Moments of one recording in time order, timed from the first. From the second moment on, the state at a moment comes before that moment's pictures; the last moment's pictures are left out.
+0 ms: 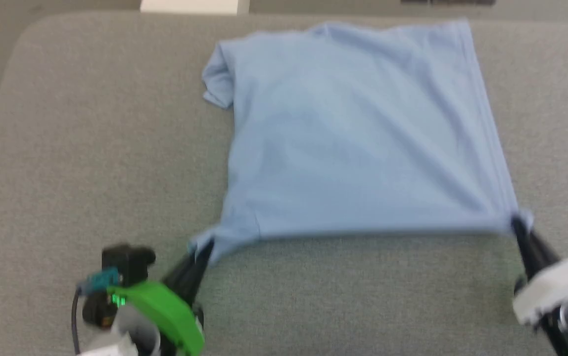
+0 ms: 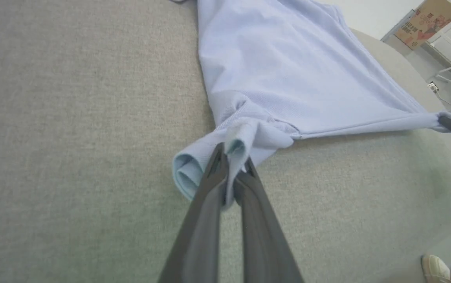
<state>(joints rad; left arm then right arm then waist) -0.18 0.54 -0.64 -0.02 -0.88 0.10 -0.07 -0.10 -0.27 -0.06 0.22 0.47 0.13 0.06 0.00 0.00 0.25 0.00</state>
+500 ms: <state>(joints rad) 0.12 0.62 -0.67 -0.16 -1.06 0.16 0.05 0.27 -0.21 -0.15 -0.02 0.54 0.13 0.40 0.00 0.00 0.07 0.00</state>
